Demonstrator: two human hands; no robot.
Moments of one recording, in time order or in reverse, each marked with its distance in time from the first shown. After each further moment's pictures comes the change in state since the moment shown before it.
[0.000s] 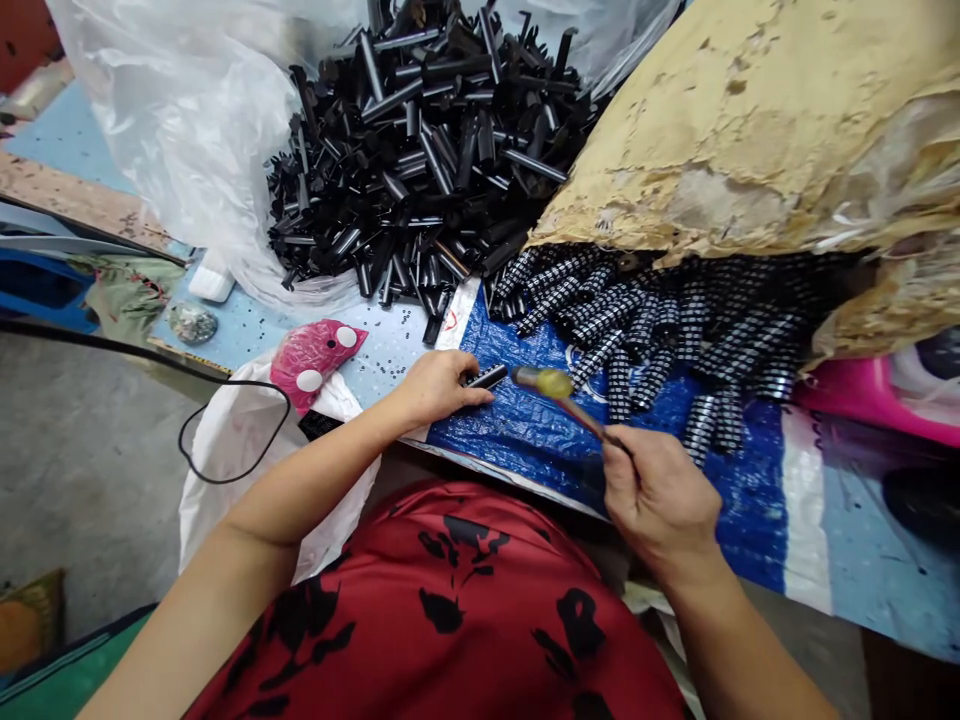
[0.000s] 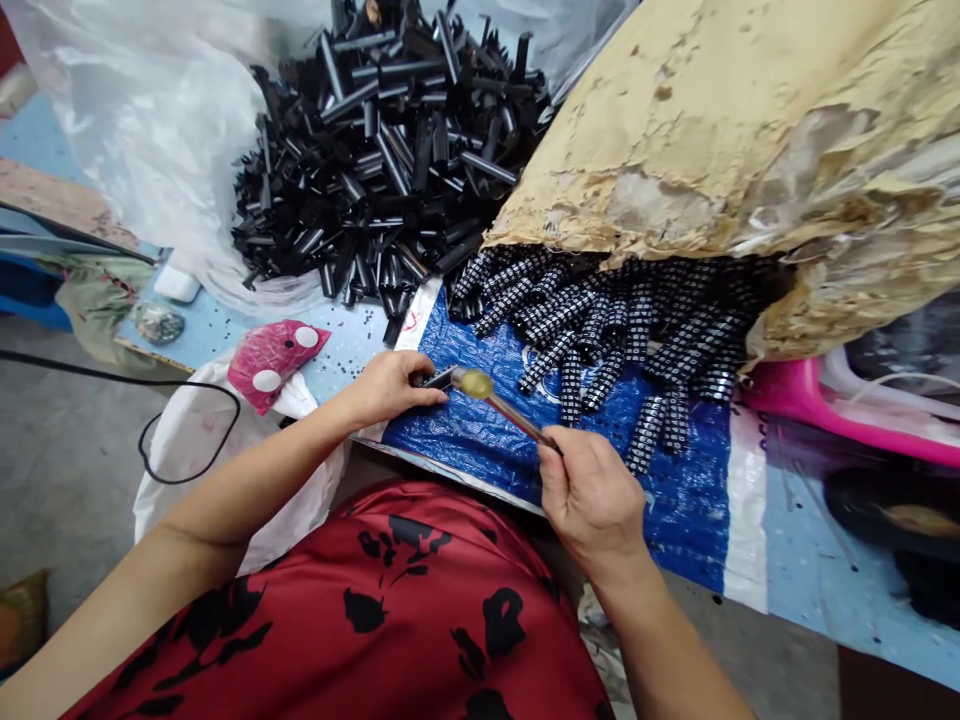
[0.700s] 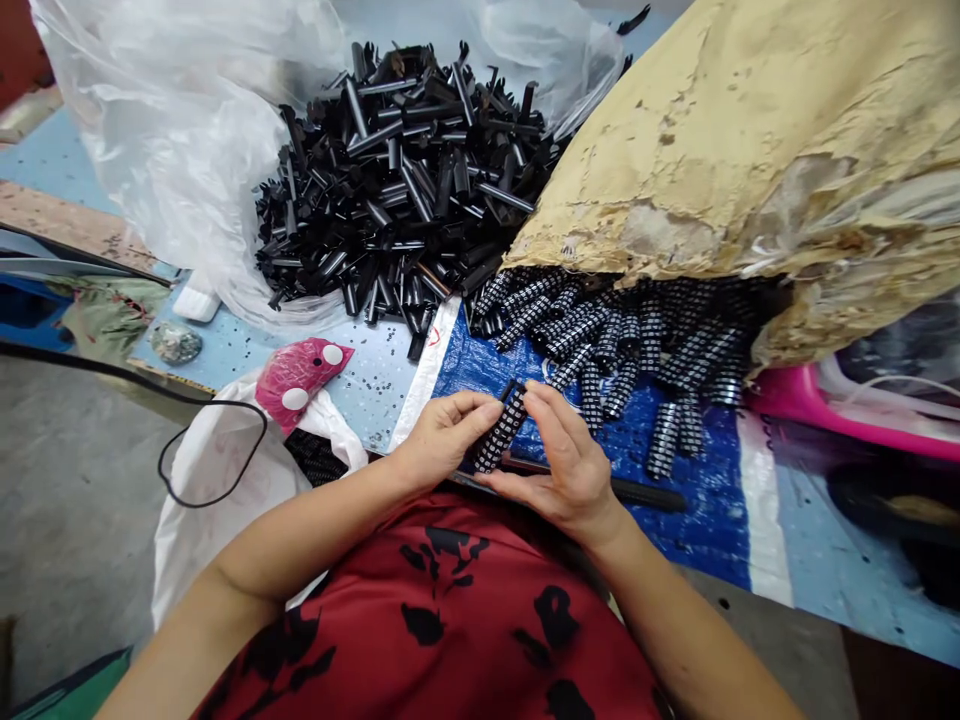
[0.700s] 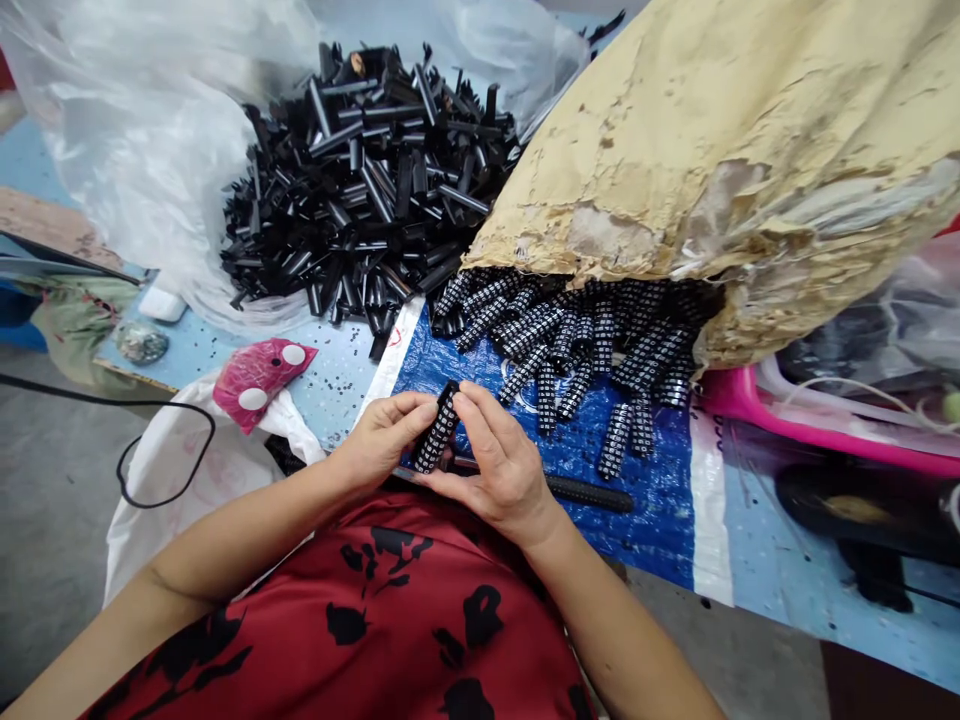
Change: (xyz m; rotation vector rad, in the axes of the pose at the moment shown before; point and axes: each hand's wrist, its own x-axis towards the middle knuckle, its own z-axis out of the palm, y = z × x) left_hand -0.042 0.063 0.025 -1.247 -0.030 -0.225; right_hand 0.050 -0.039 0.026 0.301 0.037 -0.183
